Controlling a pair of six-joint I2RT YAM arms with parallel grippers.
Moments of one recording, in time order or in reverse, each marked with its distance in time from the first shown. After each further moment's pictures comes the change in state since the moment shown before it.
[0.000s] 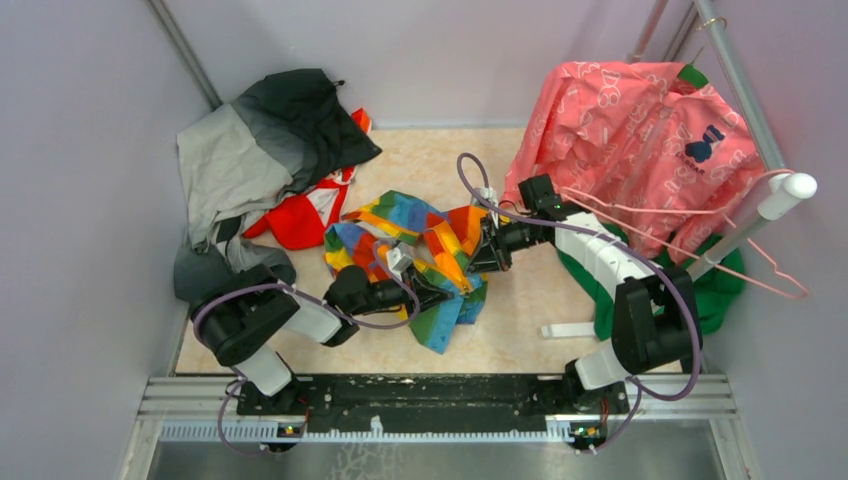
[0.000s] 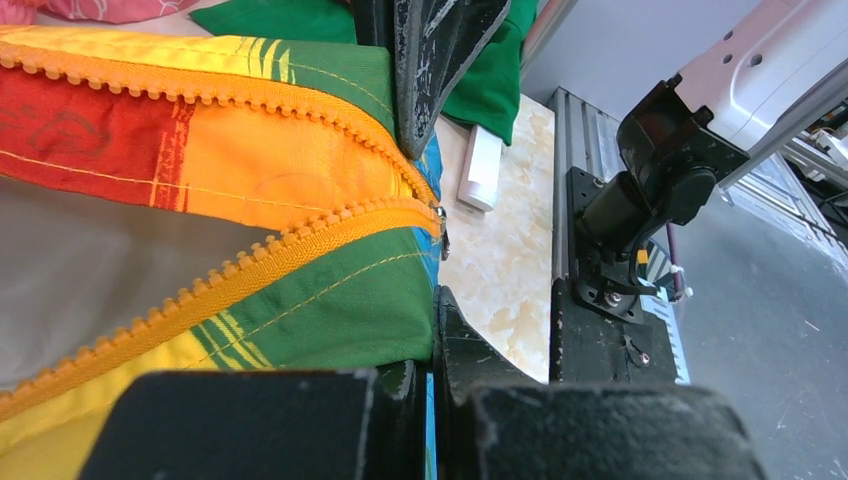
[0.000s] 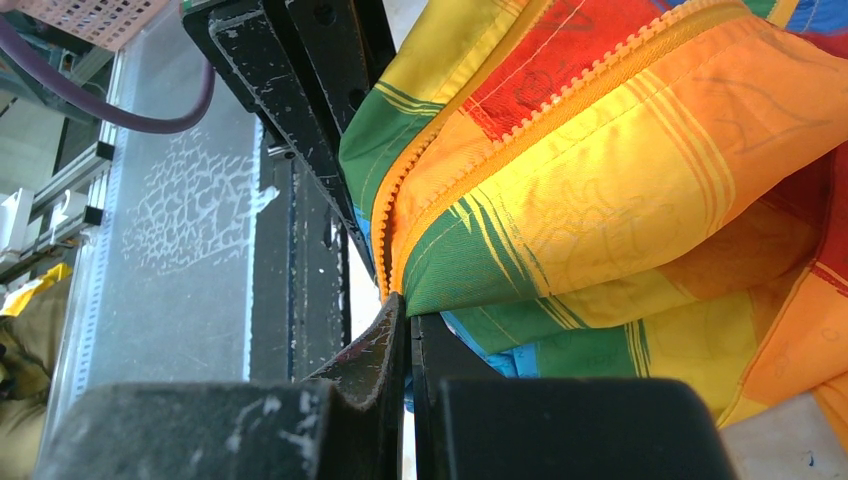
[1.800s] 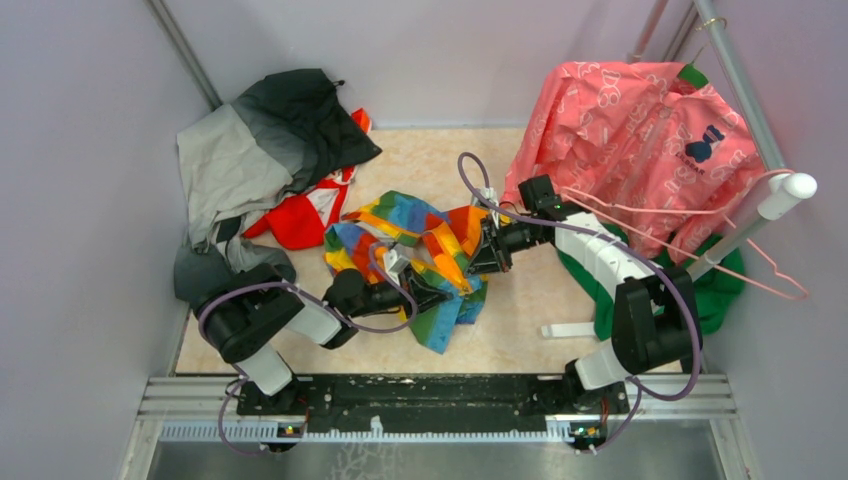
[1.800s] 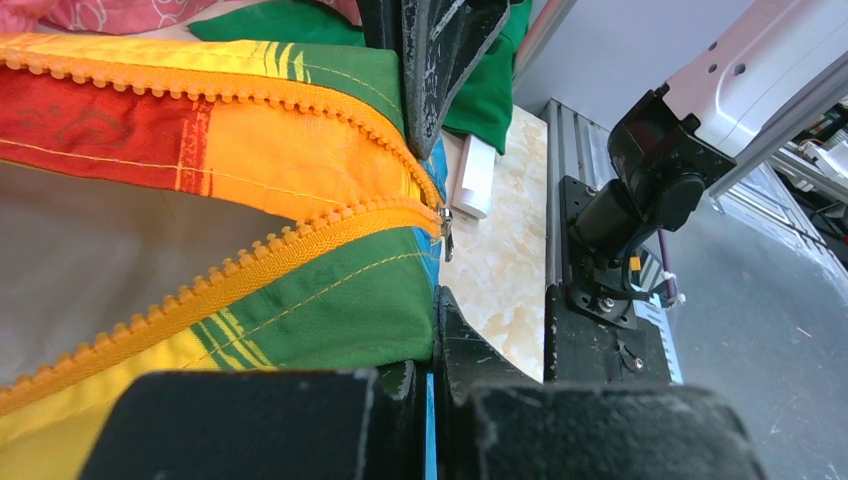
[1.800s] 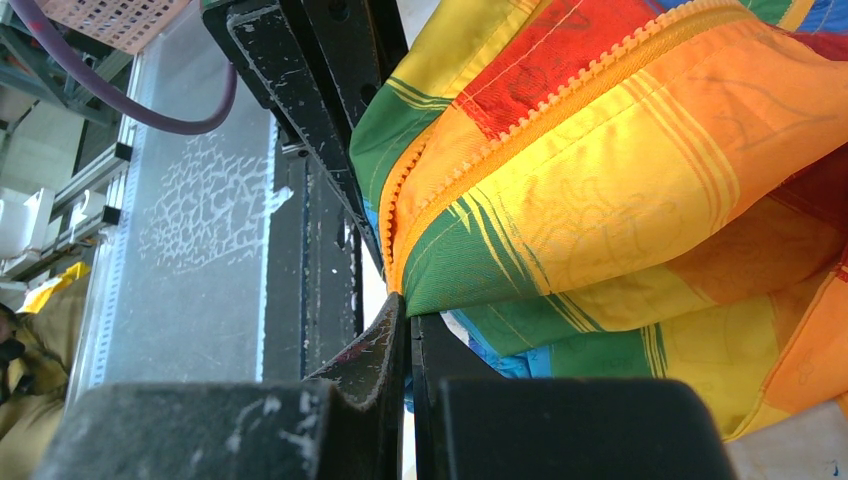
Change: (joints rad) left arm 0.000 0.026 -0.023 0.083 -0.007 -0.021; right arm 0.000 0.000 0.000 -0.019 -0.022 -0.004
